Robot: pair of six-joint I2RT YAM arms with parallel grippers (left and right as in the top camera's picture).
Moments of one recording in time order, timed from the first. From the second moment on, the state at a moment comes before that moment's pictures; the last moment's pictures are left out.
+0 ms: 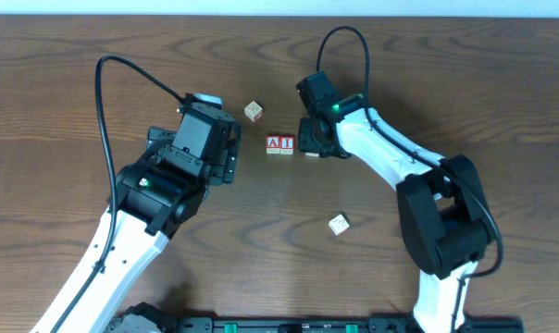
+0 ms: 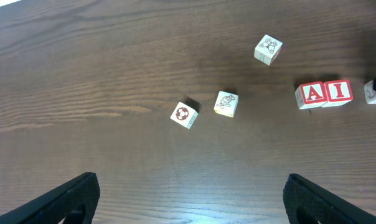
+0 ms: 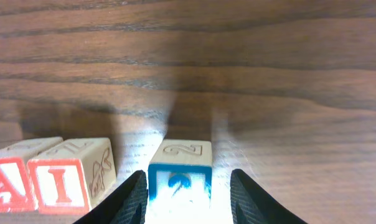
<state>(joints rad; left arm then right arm) -0.50 1.24 1.22 -0.94 -0.41 -0.19 0.47 2.04 1.45 -0.70 0.06 0.60</state>
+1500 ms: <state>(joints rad) -0.50 1.24 1.22 -0.94 -0.41 -0.19 0.44 1.98 1.33 -0.65 0.16 0.65</state>
